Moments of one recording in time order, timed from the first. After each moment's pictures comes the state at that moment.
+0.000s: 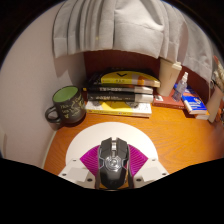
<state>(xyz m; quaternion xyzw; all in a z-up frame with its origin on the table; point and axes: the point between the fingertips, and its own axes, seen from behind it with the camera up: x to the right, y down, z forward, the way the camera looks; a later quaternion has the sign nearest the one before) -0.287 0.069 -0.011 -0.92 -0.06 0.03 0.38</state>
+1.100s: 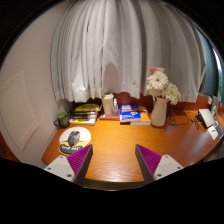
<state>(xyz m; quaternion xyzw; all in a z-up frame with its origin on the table) -0.003 -0.158 0.219 -0.88 -0.03 0.04 0.48</state>
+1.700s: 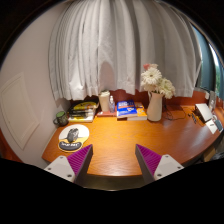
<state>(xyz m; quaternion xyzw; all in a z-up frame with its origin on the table) 0.010 -0.187 0.210 -0.88 -0.01 0.05 0.48</state>
